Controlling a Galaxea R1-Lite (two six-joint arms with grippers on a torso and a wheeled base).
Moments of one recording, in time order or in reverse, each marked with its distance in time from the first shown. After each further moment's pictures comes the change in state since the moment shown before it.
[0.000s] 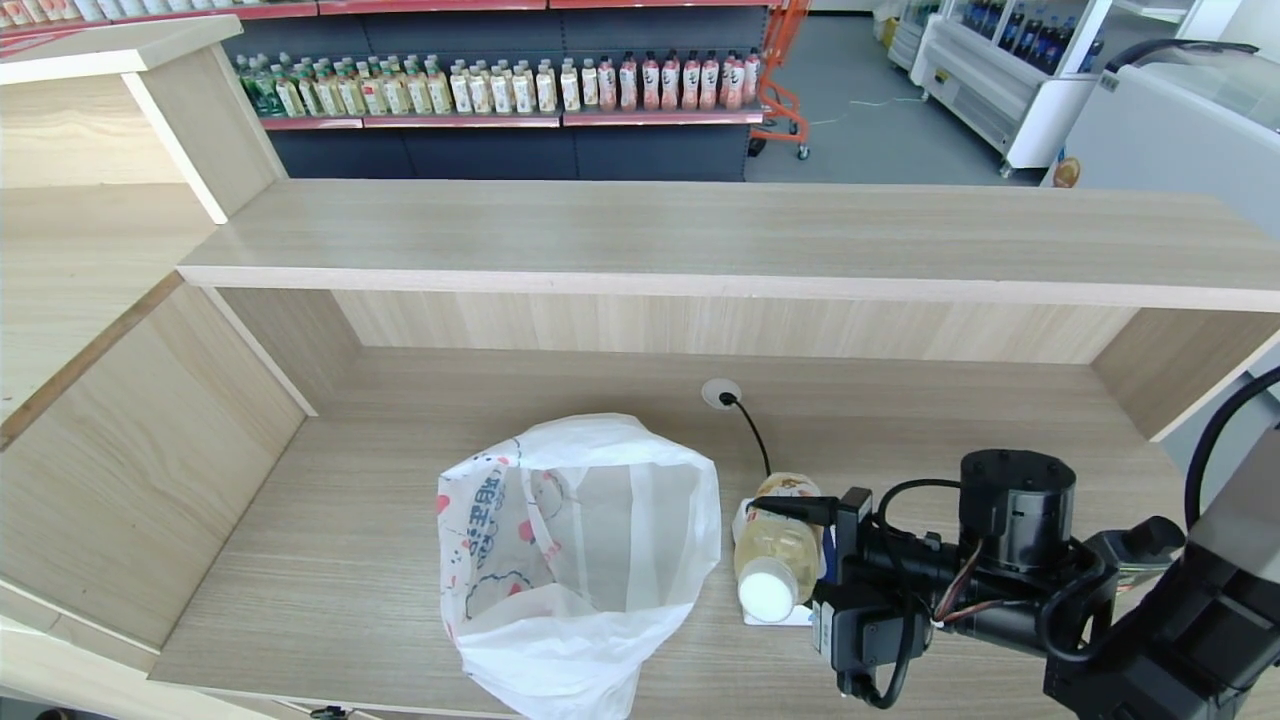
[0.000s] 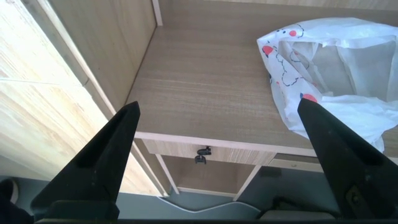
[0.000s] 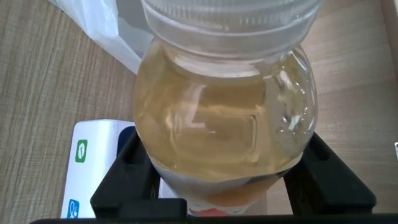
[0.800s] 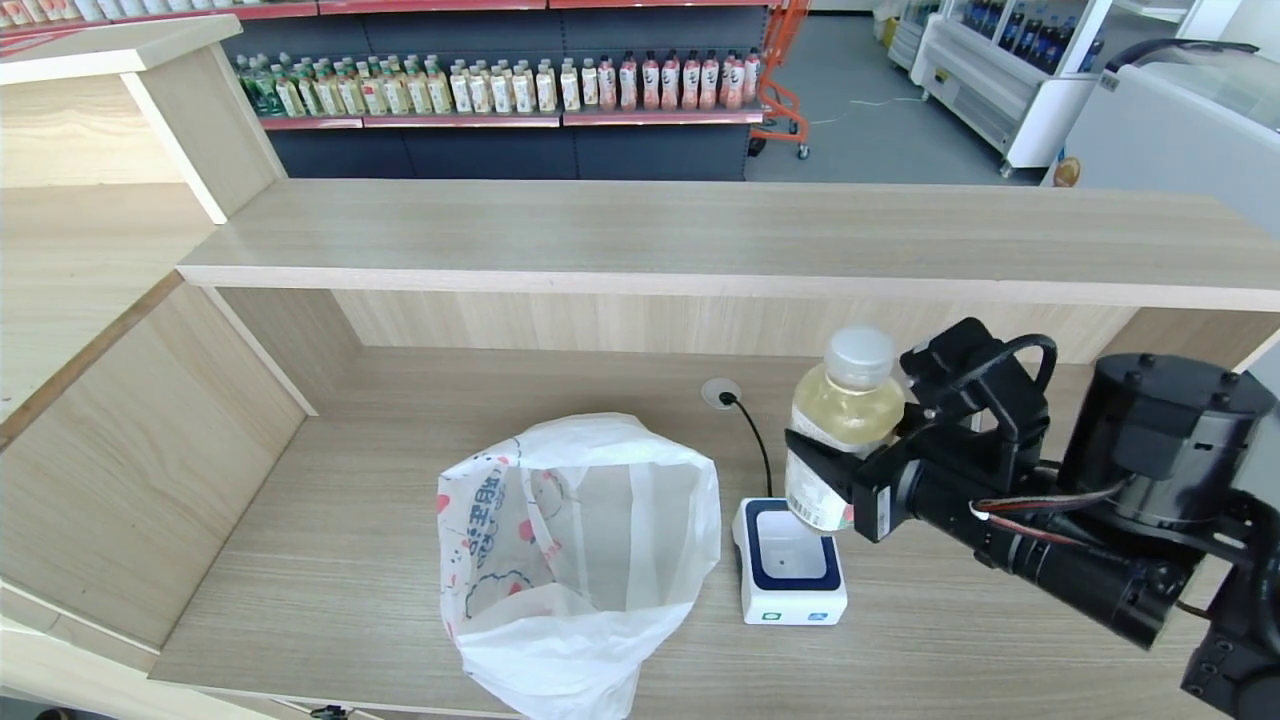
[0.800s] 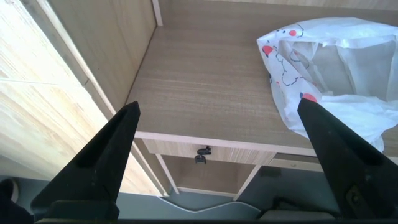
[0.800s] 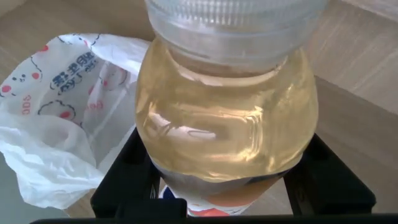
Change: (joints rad) left arm 0.000 0.000 0.000 0.000 0.000 0.000; right arm 0.137 -0.368 -0.132 0.311 -0.574 1.218
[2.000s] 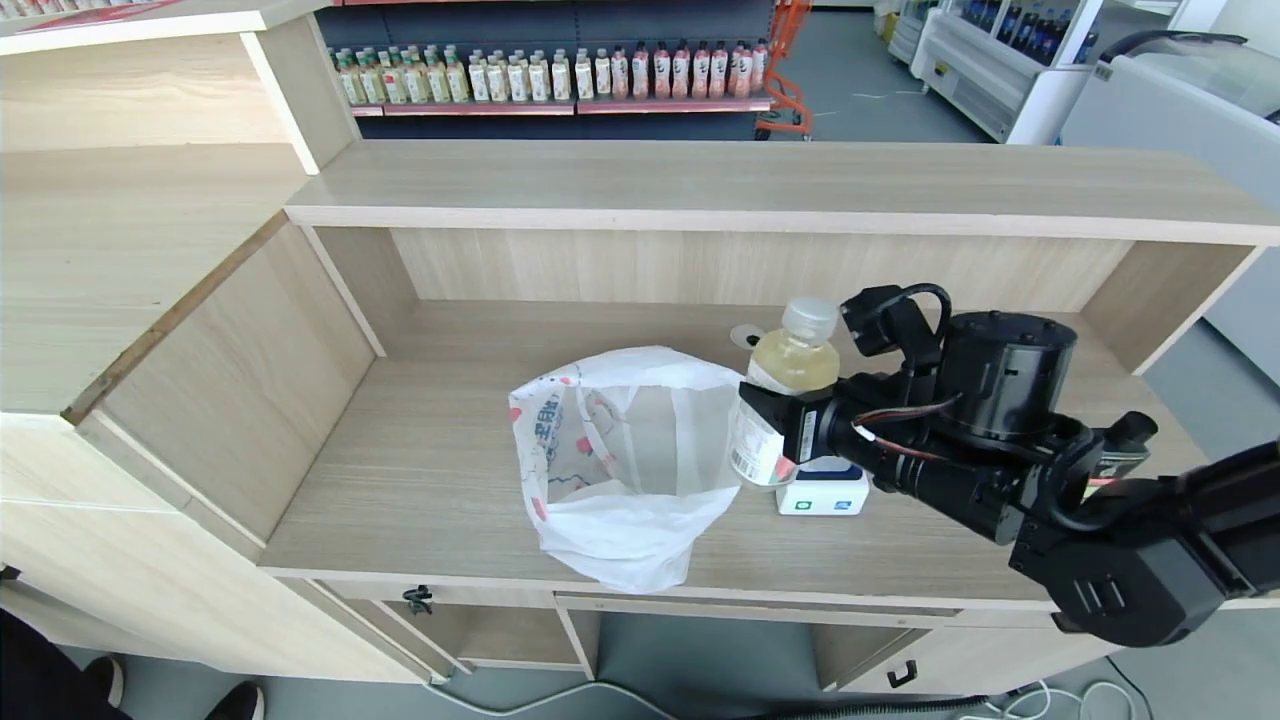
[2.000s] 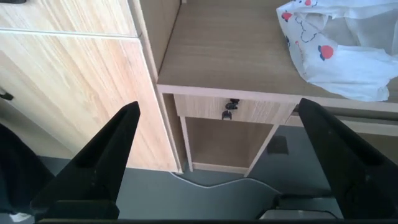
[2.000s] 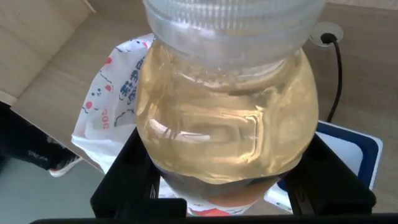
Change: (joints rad) left arm 0.000 0.000 0.000 0.001 -0.001 0.000; right arm -0.053 0.236 -0.253 0.007 0.061 0.239
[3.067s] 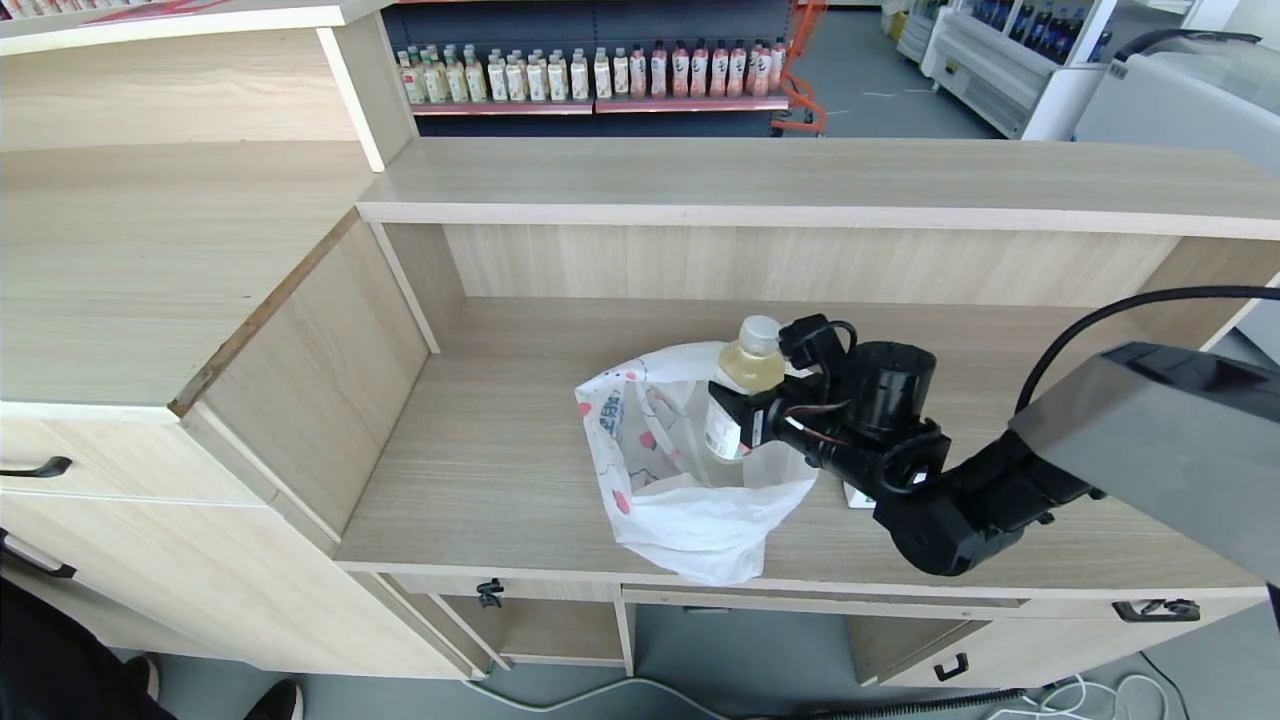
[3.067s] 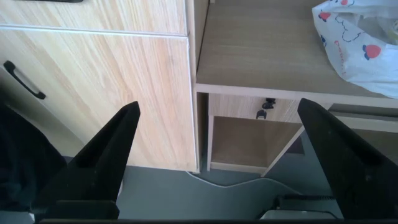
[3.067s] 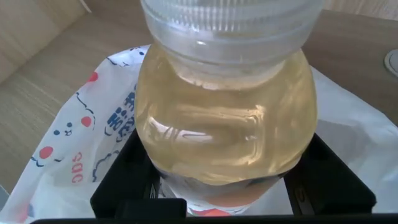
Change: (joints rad) left arm 0.000 0.000 0.000 0.000 0.000 0.001; right arm -0.115 0.393 -0.263 -0.194 0.143 -0.084
